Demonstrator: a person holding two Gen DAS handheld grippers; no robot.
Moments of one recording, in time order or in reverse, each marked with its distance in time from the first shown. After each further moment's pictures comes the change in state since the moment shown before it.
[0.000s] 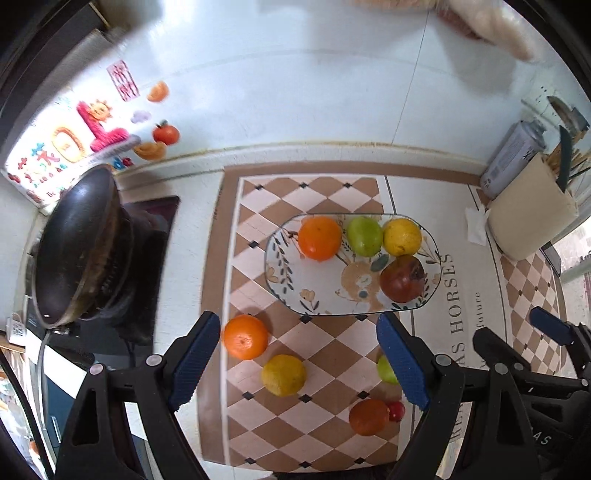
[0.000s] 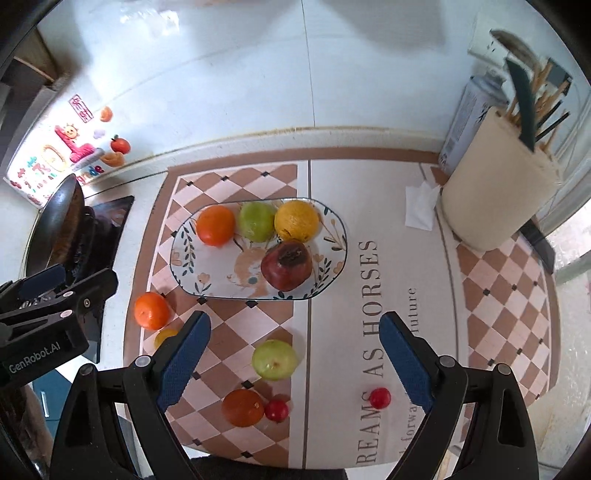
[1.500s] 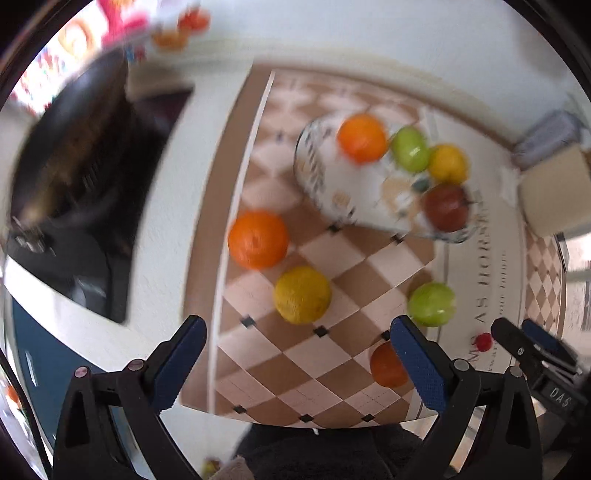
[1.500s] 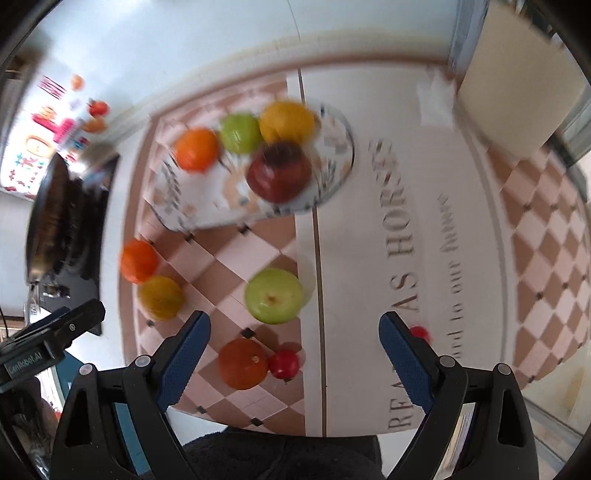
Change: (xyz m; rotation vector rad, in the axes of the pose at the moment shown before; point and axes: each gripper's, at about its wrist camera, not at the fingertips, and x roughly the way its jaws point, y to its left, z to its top) left arm 0.085 0.047 -0.062 -0.183 0.309 -0.068; right arm 0.109 -0.025 -0.052 0.115 0.305 0.110
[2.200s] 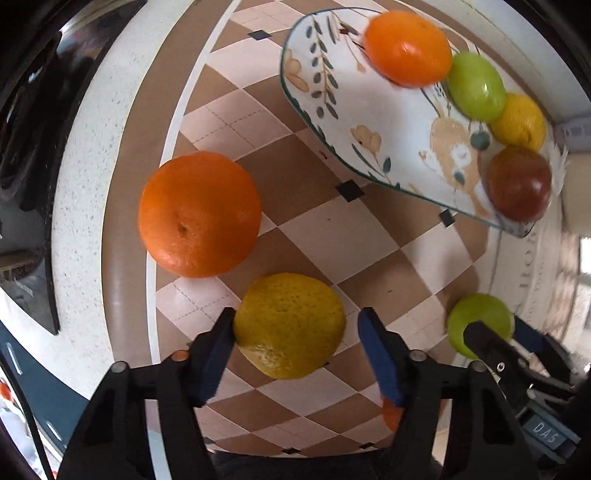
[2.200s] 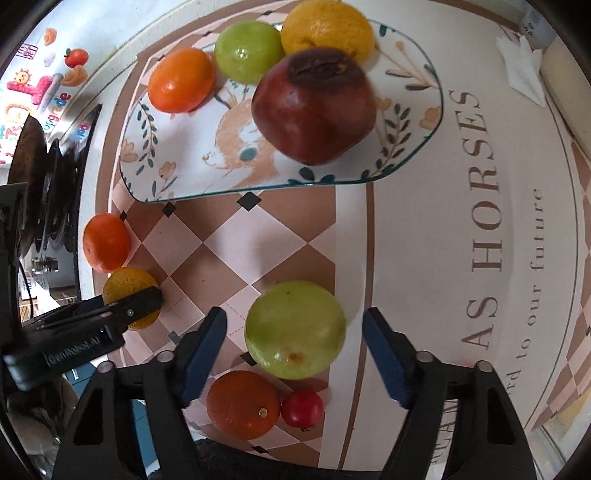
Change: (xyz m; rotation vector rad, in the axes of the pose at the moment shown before) left arm 0.109 -0.023 0.014 0.009 0.212 -0.020; right arm 0.090 0.033 0.029 -0.072 0.157 0.029
